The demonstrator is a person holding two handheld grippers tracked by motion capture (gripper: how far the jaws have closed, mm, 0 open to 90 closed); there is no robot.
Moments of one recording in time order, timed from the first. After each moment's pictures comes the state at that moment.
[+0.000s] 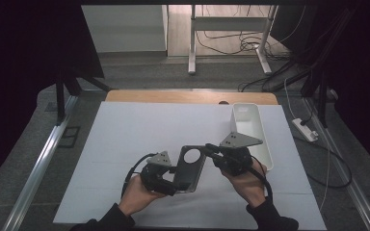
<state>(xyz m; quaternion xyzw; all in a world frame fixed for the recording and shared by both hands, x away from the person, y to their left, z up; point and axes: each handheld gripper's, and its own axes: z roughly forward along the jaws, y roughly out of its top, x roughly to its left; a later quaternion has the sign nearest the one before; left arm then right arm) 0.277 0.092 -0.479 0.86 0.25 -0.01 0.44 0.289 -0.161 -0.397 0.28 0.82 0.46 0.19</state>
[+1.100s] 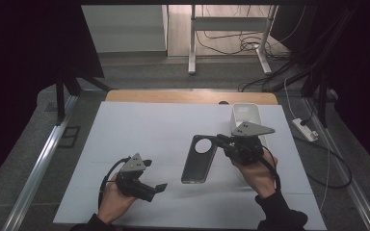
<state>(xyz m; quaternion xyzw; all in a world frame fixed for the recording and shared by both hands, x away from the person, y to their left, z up) 0.252 0.155 -0.488 0.83 0.32 0.09 0.44 0.310 -0.185 -0.382 0.30 0.82 0.45 0.20</state>
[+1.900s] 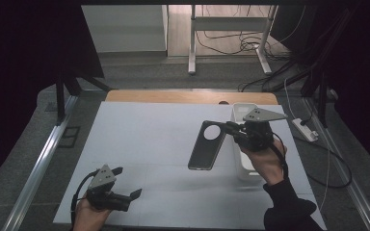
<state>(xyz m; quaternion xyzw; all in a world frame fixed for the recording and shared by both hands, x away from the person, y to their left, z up) 0.205 0.215 -0.494 0.80 0.39 0.16 0.44 0.335 -0.206 -0.359 0.32 0.80 0.46 0.22</state>
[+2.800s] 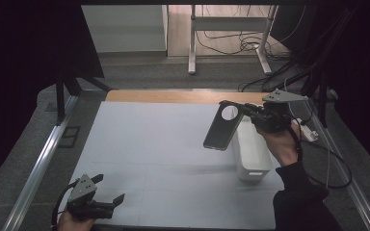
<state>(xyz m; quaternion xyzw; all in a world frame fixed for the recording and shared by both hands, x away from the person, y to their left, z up) 0.180 0.247 -0.504 0.78 0.43 0.19 0.42 0.373 -0.245 -0.335 0.35 0.78 0.45 0.26</state>
